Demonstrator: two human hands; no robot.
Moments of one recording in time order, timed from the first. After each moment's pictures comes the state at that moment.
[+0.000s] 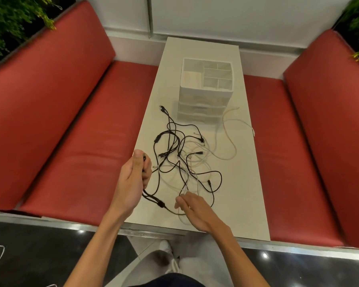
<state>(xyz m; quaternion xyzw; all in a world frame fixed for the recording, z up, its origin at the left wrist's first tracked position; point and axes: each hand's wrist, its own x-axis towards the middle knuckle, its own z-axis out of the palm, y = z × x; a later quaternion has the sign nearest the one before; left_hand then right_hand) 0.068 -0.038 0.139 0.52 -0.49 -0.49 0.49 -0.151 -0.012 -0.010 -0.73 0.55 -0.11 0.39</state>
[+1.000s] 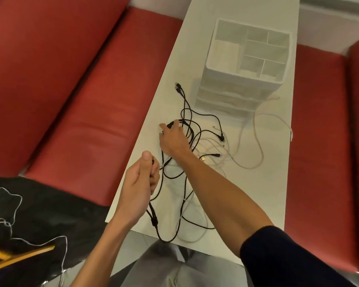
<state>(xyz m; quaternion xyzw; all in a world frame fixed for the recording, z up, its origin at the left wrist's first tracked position) 0.046 -0.121 0.083 0.62 -0.39 -0.51 0.46 -0.031 -0.298 -0.093 -0.77 0.59 -0.04 0.26</state>
